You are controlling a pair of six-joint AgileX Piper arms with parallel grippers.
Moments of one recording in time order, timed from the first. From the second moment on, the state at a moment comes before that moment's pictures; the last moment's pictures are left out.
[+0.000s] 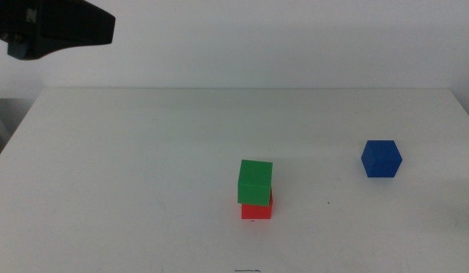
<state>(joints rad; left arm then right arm) -0.05 1.05 -1.36 -0.66 1.07 0.60 -0.05 0.12 -0.21 0.02 0.29 -0.06</state>
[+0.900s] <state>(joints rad) -0.04 1.05 -1.36 -0.66 1.07 0.60 -0.04 1.44 -1.42 0.17 1.14 -0.01</state>
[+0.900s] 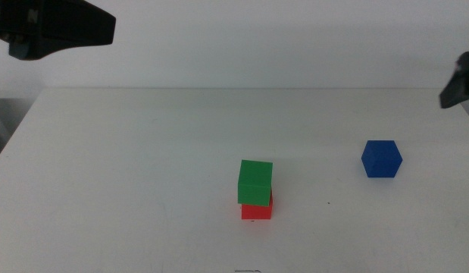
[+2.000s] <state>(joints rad) -0.04 1.05 -1.36 -0.66 1.07 0.60 0.05 2.09 -1.84 0.11 1.23 0.01</state>
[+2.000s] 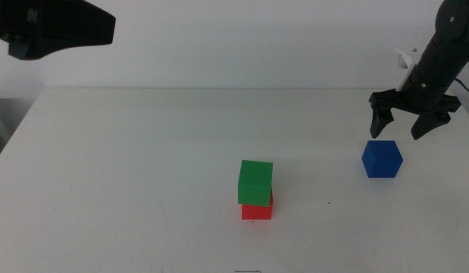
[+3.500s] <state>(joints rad) -0.04 1.05 -1.36 -0.66 1.07 0.60 0.21 1.84 -1.62 -0.05 1.23 0.33</state>
